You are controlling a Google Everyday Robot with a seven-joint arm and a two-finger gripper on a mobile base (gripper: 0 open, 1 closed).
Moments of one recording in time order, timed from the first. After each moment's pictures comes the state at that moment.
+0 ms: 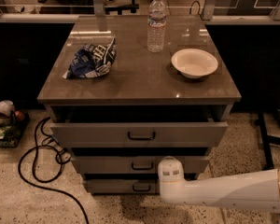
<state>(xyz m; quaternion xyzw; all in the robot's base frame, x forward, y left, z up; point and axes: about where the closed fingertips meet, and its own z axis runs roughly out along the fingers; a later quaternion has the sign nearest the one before) 0.561 -0.128 0.424 -0.63 0.69 -0.27 0.22</state>
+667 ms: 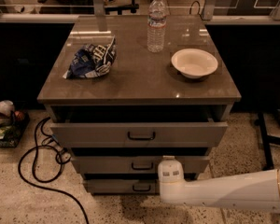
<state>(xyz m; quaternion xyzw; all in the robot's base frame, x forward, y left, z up) 0.561 -0.128 0.423 -0.63 0.69 -0.27 0.21</state>
